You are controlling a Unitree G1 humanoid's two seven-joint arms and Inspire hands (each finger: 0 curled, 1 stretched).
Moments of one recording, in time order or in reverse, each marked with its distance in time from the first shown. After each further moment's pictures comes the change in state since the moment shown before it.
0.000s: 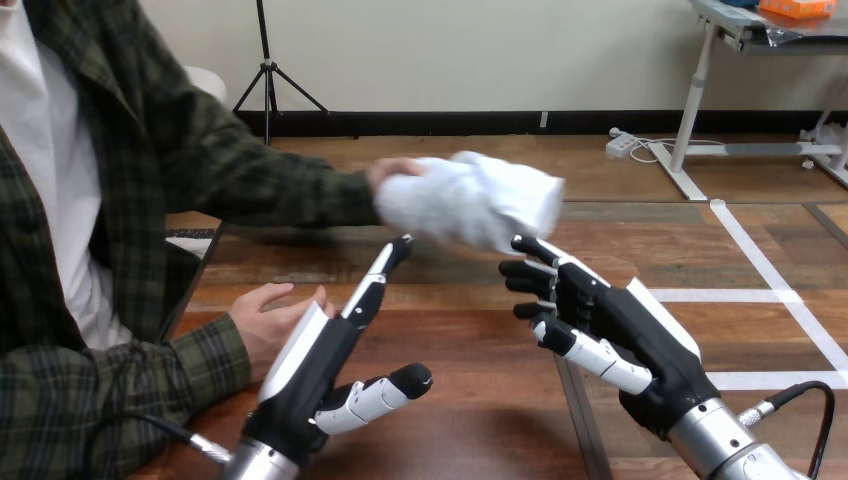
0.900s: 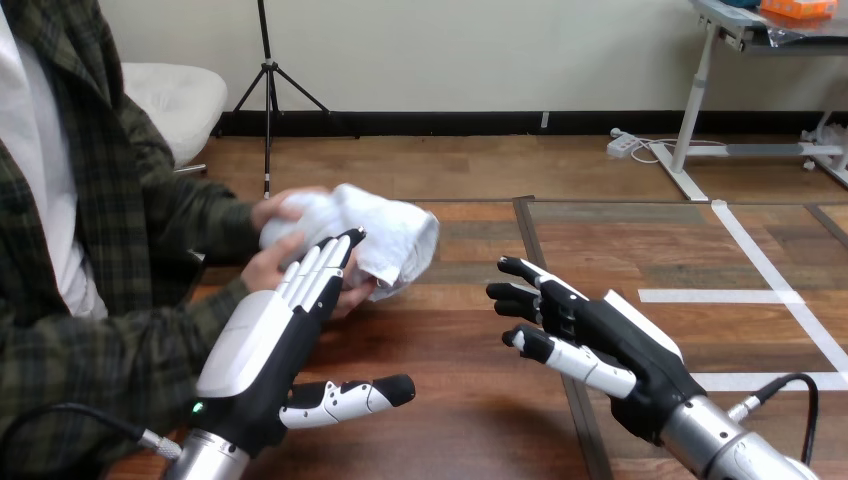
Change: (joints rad) left arm 0.077 0.154 0.025 -0.255 0.396 0.248 0.357; right arm -0.017 -0.035 0.034 -0.046 -0.017 0.191 0.038
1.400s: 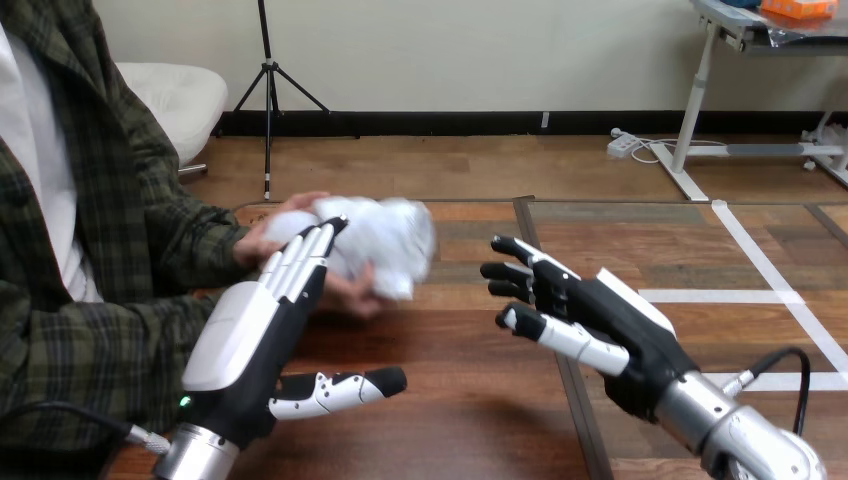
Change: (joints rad) left arm 0.003 0.008 0.027 -0.023 0.015 0.027 0.020; right arm -0.046 -0.002 0.001 -0.046 -0.004 0.084 0.010
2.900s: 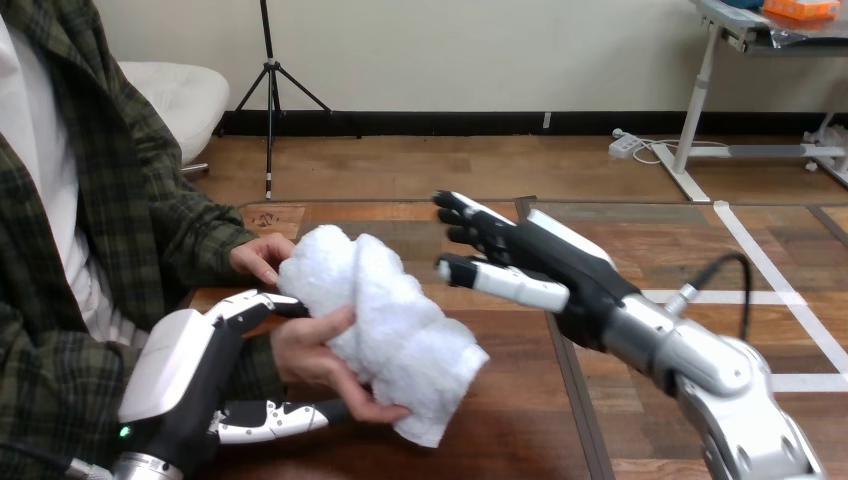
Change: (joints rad) left arm 0.079 0.054 0.073 0.023 -0.028 0.047 0.004; right arm -0.229 0.020 0.088 -0.001 -0.111 0.159 0.017
